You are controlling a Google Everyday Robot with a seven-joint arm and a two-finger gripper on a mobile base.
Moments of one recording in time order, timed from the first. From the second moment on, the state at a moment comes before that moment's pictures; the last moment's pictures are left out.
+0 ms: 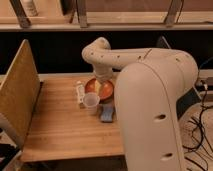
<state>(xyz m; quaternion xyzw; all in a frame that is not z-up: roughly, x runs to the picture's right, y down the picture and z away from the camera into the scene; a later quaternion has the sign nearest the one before) 0.018 0.001 0.818 -0.24 0.23 0.39 0.86</state>
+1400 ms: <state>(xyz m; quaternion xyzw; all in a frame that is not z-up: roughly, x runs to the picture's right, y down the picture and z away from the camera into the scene) -0.039 0.051 0.864 -0.35 0.20 0.35 0.85</state>
